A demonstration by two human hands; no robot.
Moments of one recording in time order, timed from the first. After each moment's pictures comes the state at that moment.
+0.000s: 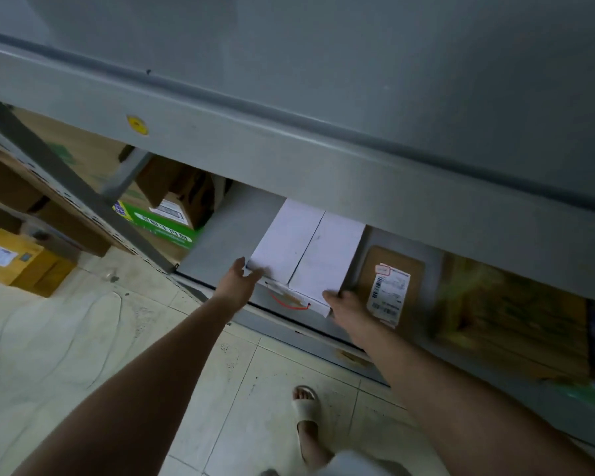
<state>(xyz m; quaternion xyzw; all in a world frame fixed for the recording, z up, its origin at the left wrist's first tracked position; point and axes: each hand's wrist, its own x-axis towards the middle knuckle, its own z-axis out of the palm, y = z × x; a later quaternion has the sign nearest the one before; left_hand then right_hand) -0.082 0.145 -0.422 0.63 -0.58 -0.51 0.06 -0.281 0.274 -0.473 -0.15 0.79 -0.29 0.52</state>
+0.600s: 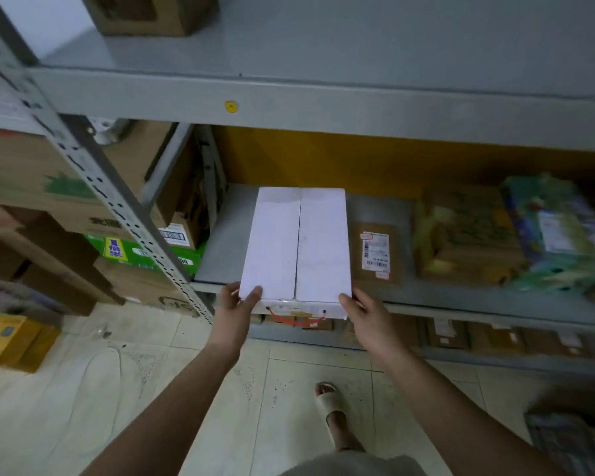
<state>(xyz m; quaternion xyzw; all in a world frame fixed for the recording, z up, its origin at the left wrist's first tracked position) 0.042 0.249 -0.362 0.53 -0.54 -0.62 0.22 -0.138 0.410 -0.354 -0.23 0.80 -0.43 0.35</state>
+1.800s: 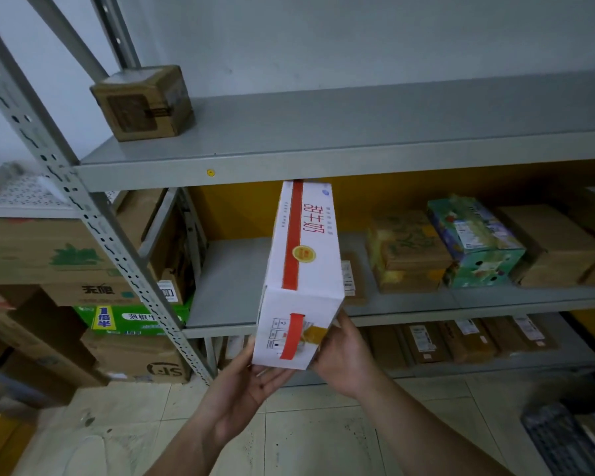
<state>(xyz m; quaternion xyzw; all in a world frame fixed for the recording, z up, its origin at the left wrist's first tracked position) 0.102 0.360 -0.273 0.36 -0.31 -0.87 0.13 -0.057 0.470 -0.286 0.03 0.39 -0.75 0.54</state>
